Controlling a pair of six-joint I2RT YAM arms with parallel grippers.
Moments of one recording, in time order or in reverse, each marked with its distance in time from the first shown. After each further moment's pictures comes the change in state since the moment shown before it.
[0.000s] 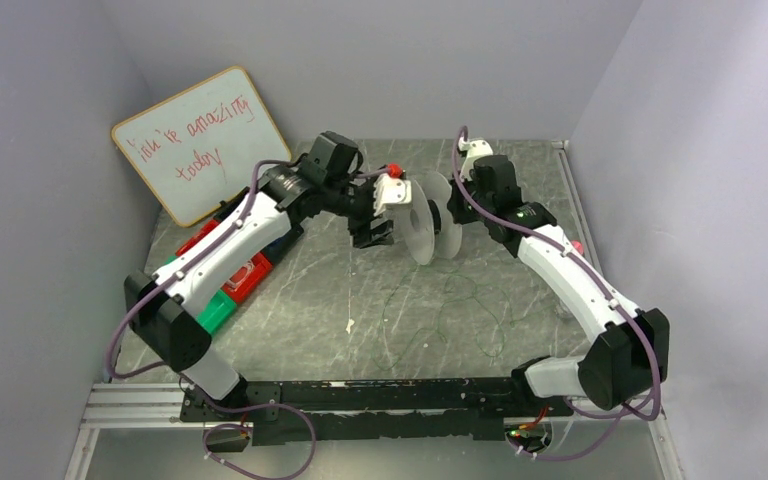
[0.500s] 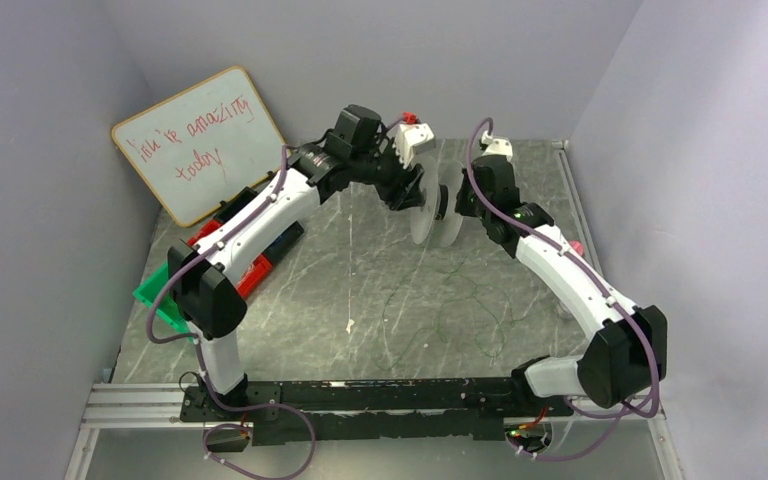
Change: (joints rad) left arm -0.002 0.257 0.257 0.158 -0.048 -0.472; right arm 0.001 0.017 -0.004 0.051 0.229 0.253
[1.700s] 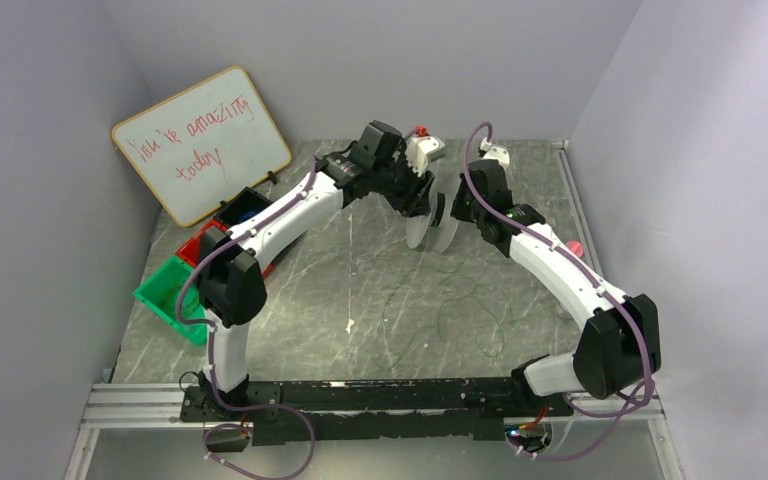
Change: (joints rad) left arm -0.031 0.143 0.017 0.046 -0.110 -0.174; right arm 0.000 0.044 -0.041 0.034 0.028 0.114
